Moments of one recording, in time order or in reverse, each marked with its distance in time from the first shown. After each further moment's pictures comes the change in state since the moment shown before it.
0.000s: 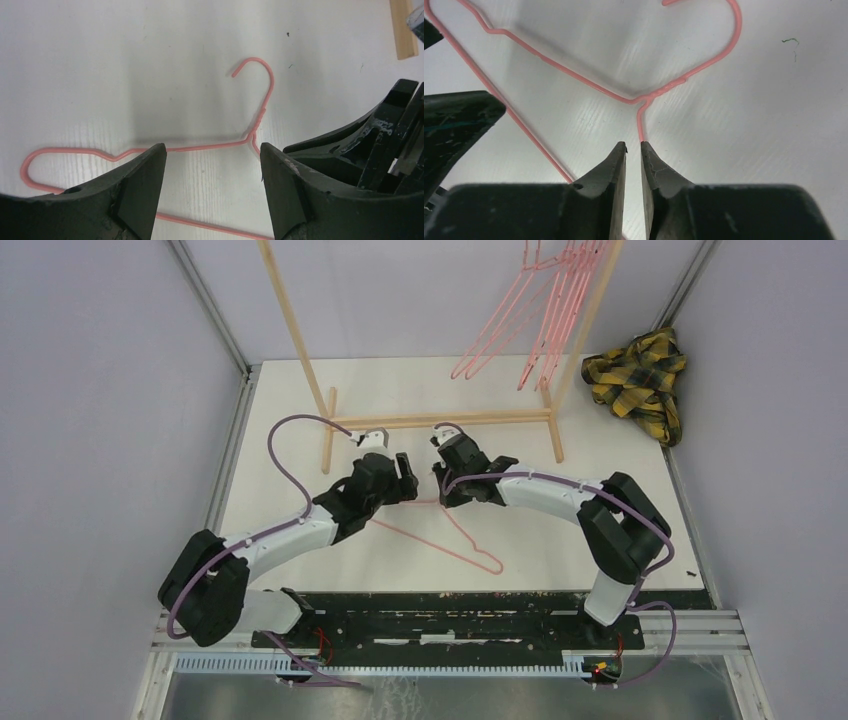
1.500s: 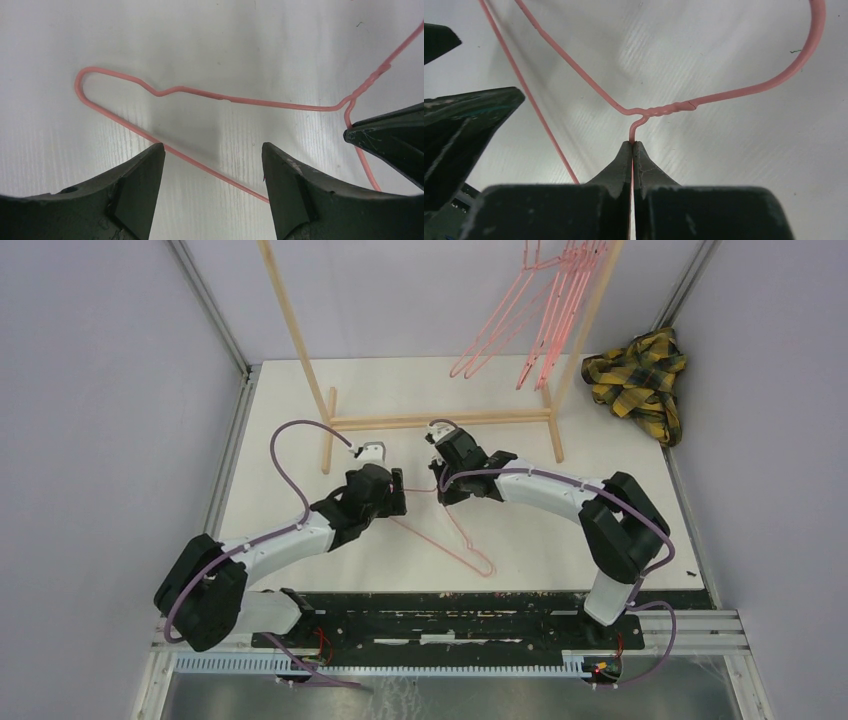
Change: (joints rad) left arm 0.000 -0.054 -0.068 -0.132 -0.056 0.083; right arm 0.003 0.021 0.064 -0.072 -0.039 -0.046
